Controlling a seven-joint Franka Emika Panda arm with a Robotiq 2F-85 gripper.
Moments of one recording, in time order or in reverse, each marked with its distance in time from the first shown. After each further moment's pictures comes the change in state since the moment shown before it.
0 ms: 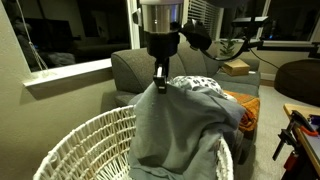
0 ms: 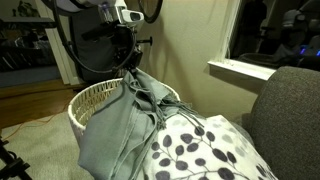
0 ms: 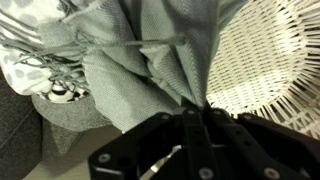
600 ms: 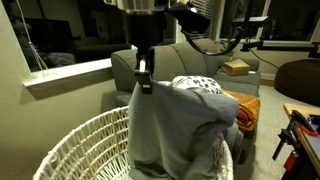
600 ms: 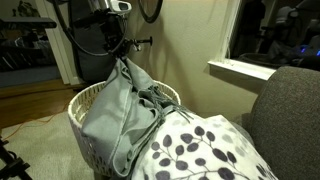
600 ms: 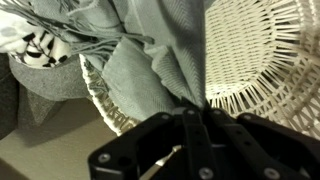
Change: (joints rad) arm 0.050 0.000 0.082 0.089 0.021 -0.084 -0.021
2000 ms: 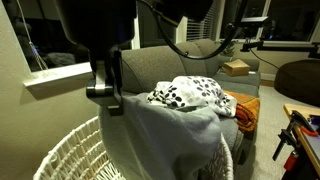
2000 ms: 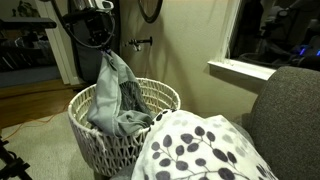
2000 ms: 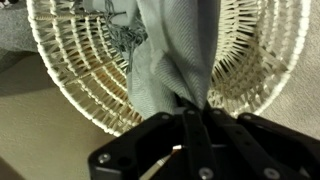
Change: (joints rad) arm 0.109 0.076 0.075 0.128 0.001 -0.051 -0.044
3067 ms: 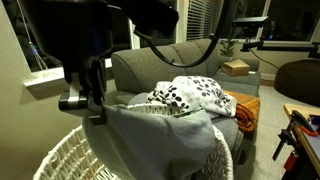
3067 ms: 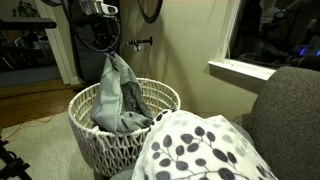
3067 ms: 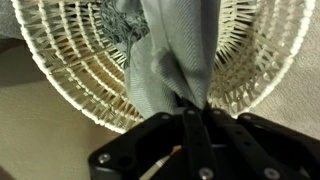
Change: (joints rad) arm 0.007 0.095 0.000 0.104 0.009 0.000 -0.028
